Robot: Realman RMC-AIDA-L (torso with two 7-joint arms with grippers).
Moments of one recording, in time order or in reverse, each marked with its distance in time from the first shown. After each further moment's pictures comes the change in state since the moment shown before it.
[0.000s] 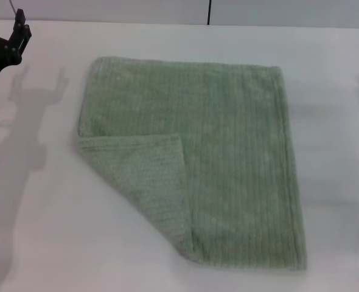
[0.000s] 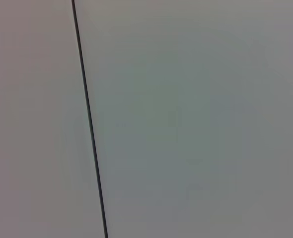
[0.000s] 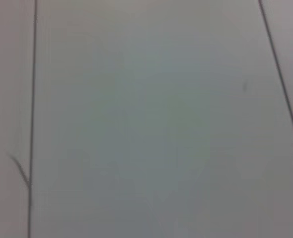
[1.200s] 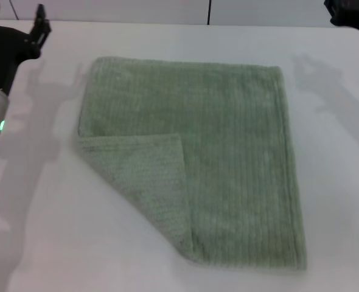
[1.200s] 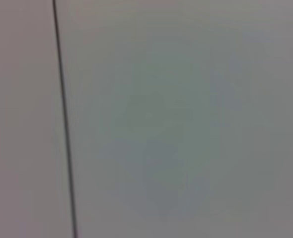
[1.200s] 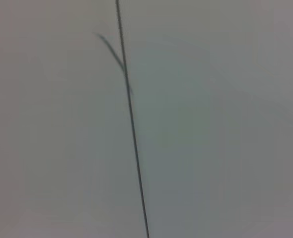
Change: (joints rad) left arm -0.003 0.000 0.031 -0.086 0.002 -0.096 -0.006; right arm 0.045 -0.058 -0.022 0.567 -1.013 -0.773 1.056
